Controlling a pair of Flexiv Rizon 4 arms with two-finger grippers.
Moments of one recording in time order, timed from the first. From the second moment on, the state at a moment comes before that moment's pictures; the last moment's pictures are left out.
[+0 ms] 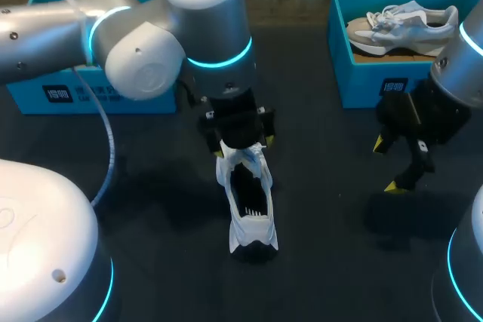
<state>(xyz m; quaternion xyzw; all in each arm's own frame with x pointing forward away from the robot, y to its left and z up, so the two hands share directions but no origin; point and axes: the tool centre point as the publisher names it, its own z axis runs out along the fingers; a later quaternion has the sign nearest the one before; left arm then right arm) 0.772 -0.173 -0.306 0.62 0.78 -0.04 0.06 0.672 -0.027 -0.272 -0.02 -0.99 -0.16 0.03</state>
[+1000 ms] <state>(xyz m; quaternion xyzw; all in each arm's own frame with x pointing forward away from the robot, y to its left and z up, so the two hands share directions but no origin) 0.755 -0.170 -0.313 0.66 0.75 -0.10 0.02 0.672 -0.027 -0.272 -0.02 -0.99 -0.16 0.03</state>
